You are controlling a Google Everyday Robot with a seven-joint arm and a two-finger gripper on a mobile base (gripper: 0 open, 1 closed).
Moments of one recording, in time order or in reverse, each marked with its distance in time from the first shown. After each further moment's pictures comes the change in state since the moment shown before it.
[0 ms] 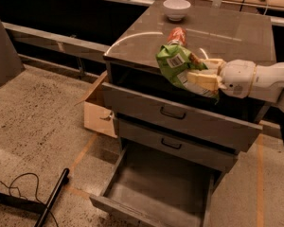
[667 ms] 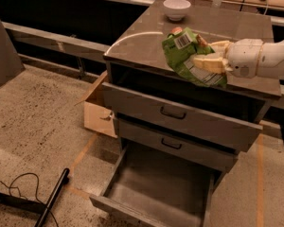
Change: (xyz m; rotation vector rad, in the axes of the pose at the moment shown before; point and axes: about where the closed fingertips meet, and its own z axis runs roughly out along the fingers) arm -0.025 -0.044 -0.009 0.071 0.124 -0.149
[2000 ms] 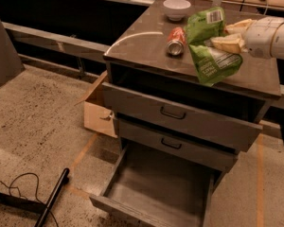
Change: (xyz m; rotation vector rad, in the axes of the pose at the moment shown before) arm -0.005 -0.096 -0.037 0.299 0.160 -0.253
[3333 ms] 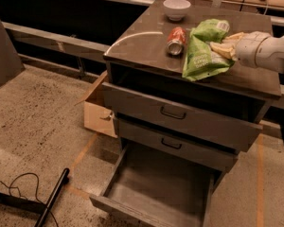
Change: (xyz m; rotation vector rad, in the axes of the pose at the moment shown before) arm 0.068 -0.009 0.037 0.086 0.089 0.031
